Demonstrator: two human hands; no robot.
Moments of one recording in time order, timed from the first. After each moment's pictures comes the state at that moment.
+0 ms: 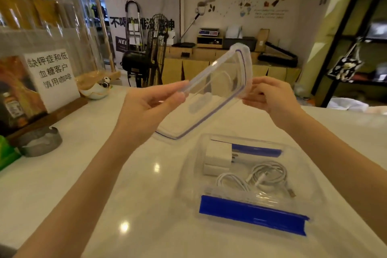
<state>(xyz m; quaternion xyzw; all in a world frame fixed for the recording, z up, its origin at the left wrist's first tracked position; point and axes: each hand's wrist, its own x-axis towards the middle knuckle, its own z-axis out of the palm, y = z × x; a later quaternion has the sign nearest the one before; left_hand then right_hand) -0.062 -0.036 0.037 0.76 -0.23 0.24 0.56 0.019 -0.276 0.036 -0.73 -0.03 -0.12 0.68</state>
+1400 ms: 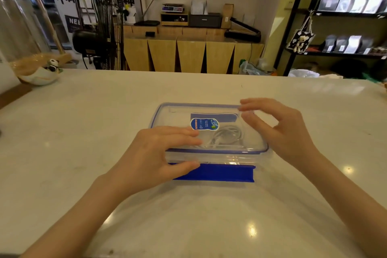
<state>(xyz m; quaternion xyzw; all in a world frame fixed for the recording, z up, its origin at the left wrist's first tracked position) -0.097 -0.088 -0.045 0.85 -0.40 0.17 0.31 -0.110 -0.337 -0.026 -0.88 -0.13 -0.28 0.36</state>
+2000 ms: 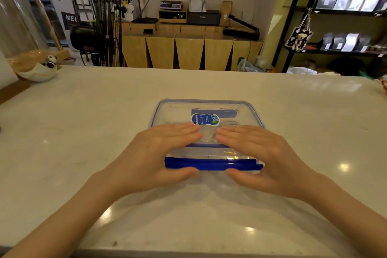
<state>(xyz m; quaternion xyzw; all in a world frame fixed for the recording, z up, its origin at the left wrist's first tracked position) -0.101 -0.082 -0.047 0.85 -0.44 0.15 0.23 -0.143 -0.325 -0.050 -0.89 -0.34 -0.24 0.16</state>
